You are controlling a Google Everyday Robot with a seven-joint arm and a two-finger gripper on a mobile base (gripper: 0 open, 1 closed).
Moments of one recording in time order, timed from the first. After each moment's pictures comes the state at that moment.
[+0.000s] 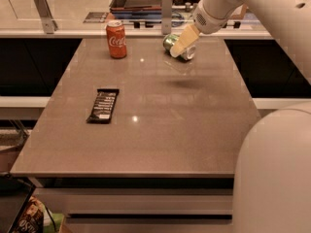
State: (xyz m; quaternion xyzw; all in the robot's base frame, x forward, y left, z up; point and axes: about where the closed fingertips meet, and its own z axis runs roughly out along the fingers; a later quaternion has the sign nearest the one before) arm 0.740 -0.138 0.911 -0.32 0.91 0.01 0.27
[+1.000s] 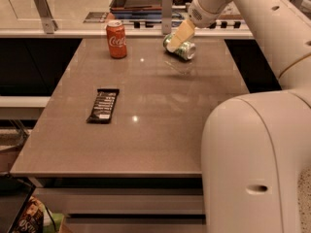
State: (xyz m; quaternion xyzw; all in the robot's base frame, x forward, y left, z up) arm 0.785 -0.124 0.907 -0.37 0.89 0.03 0.27
